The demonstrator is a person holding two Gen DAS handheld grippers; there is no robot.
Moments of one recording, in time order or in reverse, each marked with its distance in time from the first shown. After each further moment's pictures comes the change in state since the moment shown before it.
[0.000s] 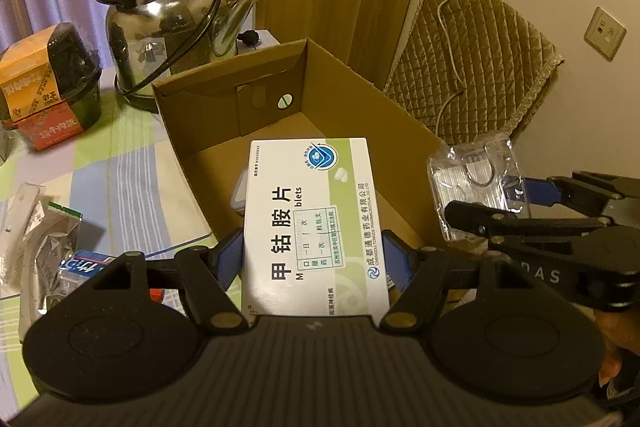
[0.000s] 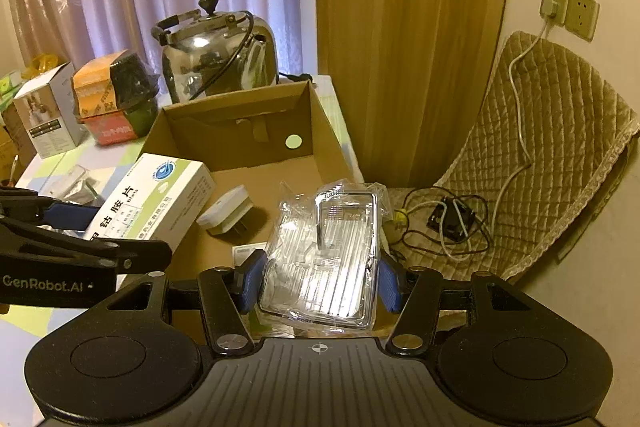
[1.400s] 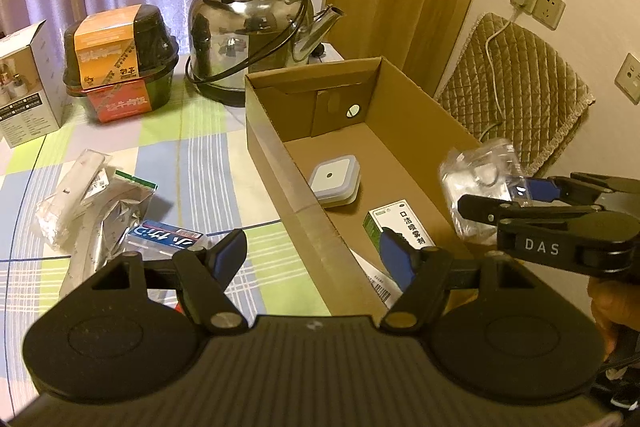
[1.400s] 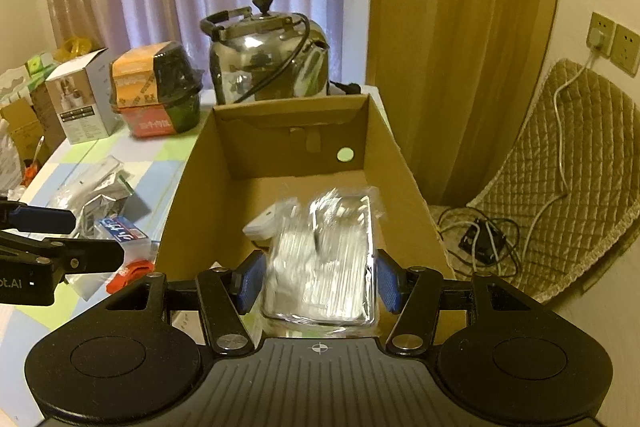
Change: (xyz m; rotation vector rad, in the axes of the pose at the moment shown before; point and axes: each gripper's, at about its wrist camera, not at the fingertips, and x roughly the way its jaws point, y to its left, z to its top) left arm -0.047 0.057 -0.025 -0.105 -0.054 0.085; right arm 0.012 0.042 0.013 -0.091 -0.016 0.075
